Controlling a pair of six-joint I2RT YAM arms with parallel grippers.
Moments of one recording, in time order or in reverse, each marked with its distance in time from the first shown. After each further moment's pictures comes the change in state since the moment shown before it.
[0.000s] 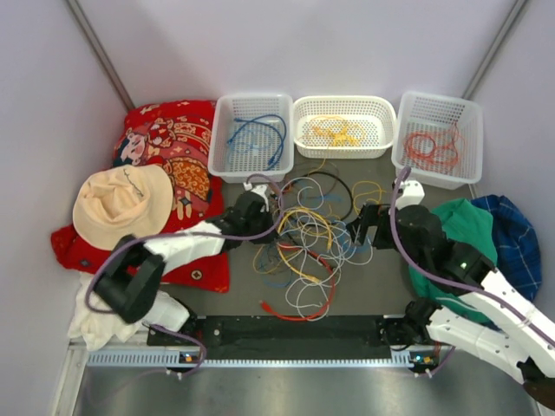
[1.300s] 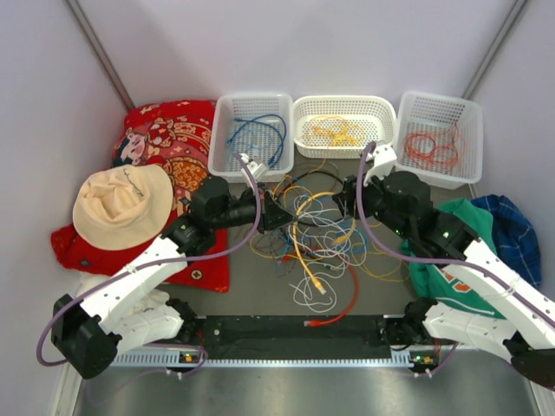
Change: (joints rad) left arm -0.005 -0.491 0.064 0.106 0.518 0.150; right arm 0.000 0.242 0.250 0.175 -0.098 -0.354
